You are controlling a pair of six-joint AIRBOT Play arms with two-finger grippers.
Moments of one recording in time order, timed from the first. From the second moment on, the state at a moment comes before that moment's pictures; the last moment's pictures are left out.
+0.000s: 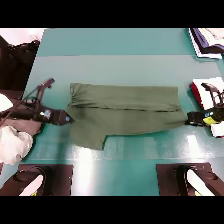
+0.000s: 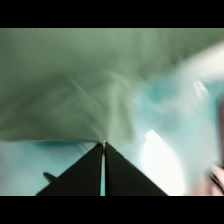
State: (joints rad) left arm -0.09 -0.85 0.84 0.94 -1.27 -1.36; right arm -0.23 -0.89 0.89 -1.35 1.51 1.45
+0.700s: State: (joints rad) left arm -0.10 -1.03 0.92 1.06 -0.72 -1.39; right arm -0.22 -1.21 1.11 -1.33 1.28 1.46
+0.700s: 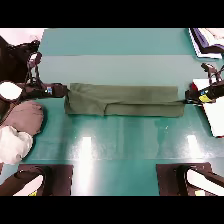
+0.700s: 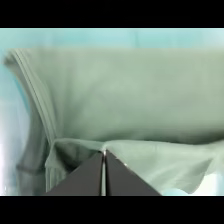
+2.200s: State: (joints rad) left arm -0.10 -1.20 1.03 1.06 -0.80 -1.43; right arm -0.54 -1.65 1.18 -0.85 1.33 1.16
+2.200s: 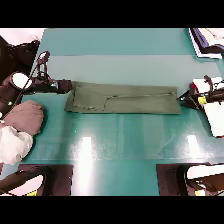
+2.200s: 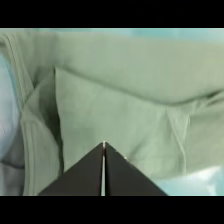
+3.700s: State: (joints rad) left arm -0.53 -1.90 1.68 0.99 -0.84 -1.47; right arm 0.04 -1.59 1.84 -0.57 1.50 1.22
